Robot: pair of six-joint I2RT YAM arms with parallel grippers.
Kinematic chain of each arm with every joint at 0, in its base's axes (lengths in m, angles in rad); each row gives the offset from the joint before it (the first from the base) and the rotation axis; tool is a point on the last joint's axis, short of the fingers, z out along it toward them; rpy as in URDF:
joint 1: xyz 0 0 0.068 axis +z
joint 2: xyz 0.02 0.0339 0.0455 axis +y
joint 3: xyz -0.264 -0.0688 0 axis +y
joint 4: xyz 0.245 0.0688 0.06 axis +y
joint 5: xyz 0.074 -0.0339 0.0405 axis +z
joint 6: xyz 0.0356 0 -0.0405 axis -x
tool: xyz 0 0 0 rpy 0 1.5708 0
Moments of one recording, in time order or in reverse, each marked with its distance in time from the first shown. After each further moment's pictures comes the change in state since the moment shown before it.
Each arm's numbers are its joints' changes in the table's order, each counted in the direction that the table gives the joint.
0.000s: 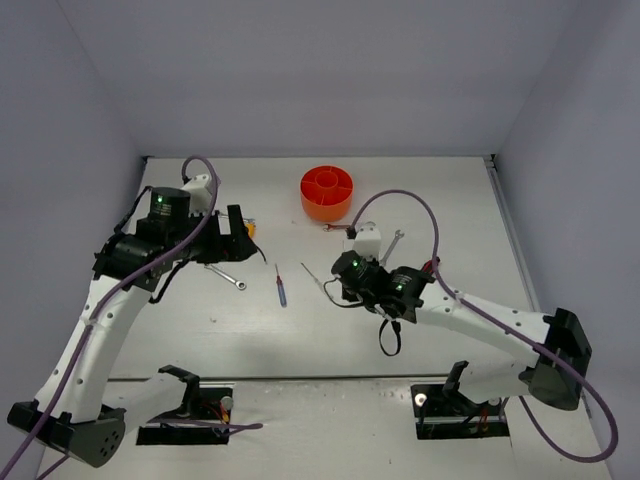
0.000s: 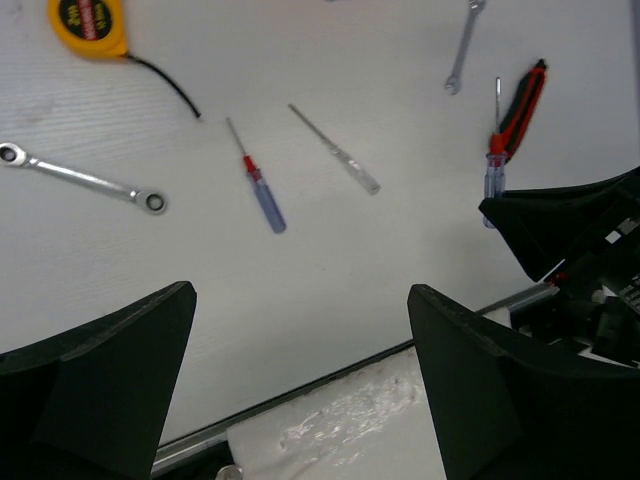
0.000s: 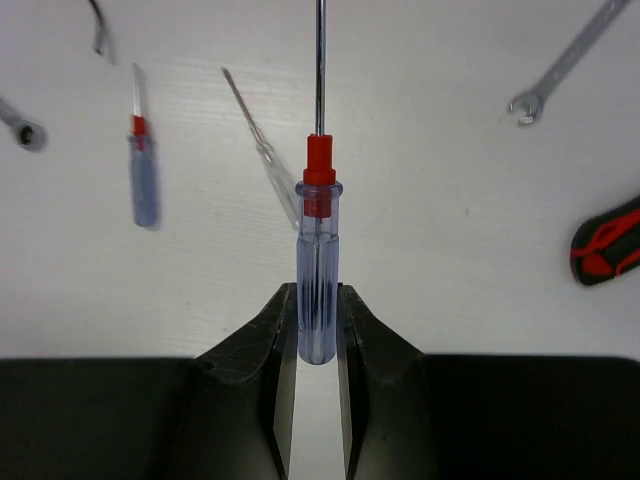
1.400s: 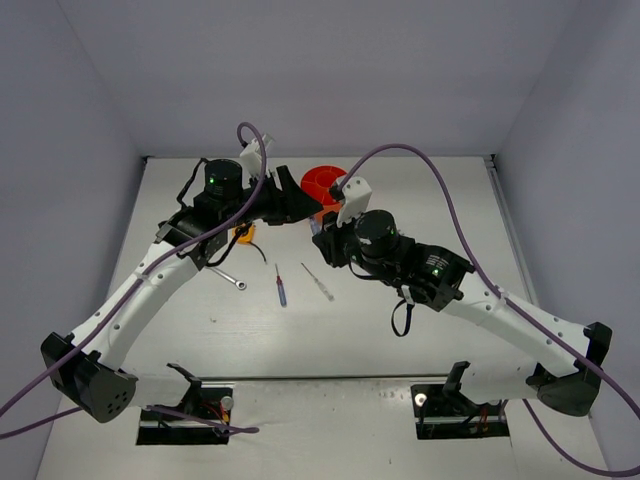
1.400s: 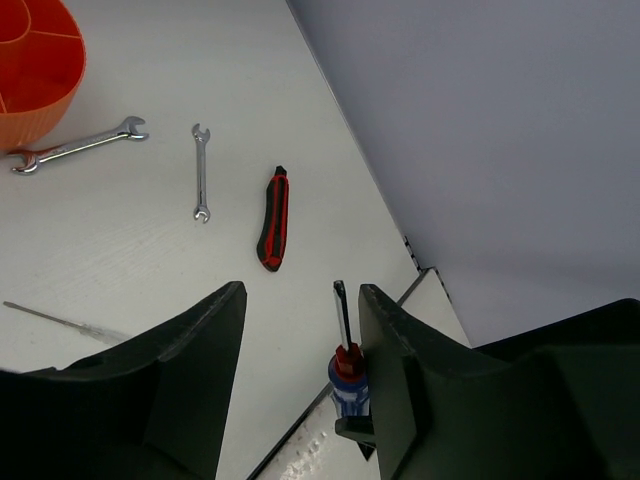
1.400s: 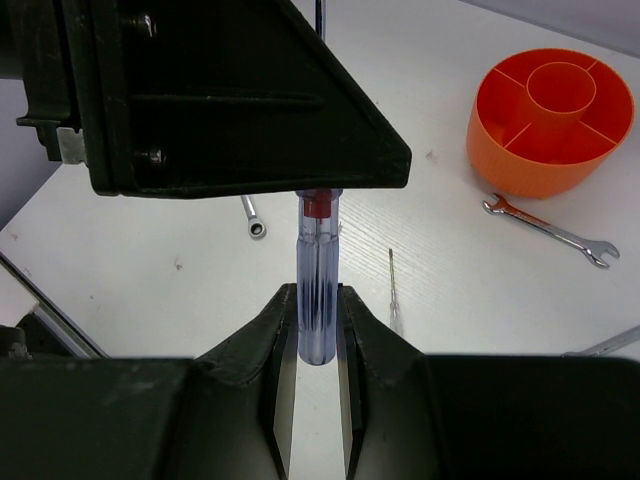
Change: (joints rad) left arm -0.217 0.235 -0.026 -0.641 -0.192 0.312; right arm 0.009 -0.066 -0.340 -0.144 0.219 0.453
